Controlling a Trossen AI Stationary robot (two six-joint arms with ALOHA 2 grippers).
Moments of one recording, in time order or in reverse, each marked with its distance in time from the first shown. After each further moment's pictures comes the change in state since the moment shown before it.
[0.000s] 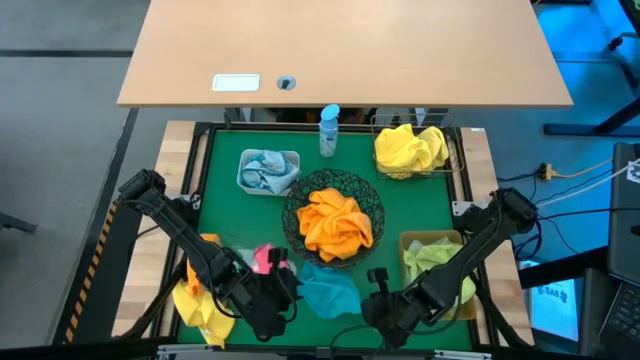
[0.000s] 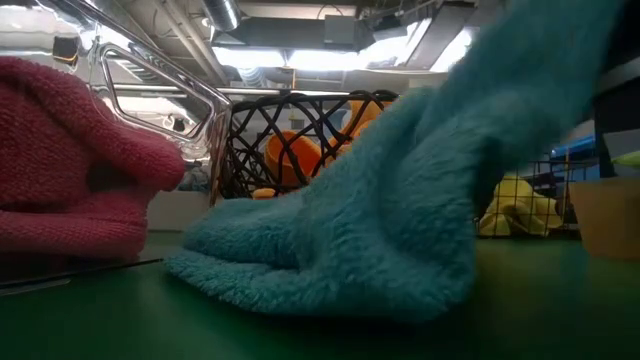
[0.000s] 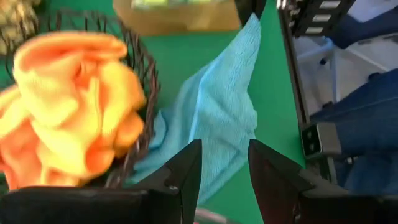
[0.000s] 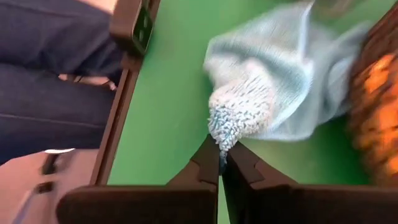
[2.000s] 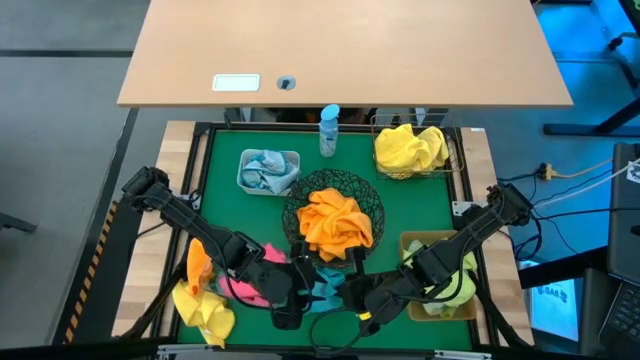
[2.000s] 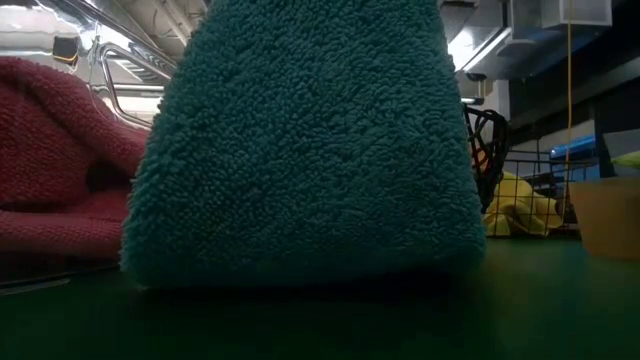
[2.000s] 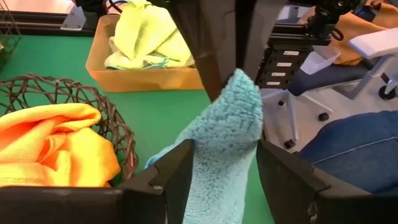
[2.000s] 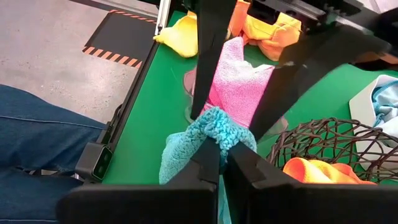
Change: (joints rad) left arm 0.114 0.001 0.000 0.281 0.158 0.155; right arm -0.125 -0.001 0.271 0.074 0.151 -0.284
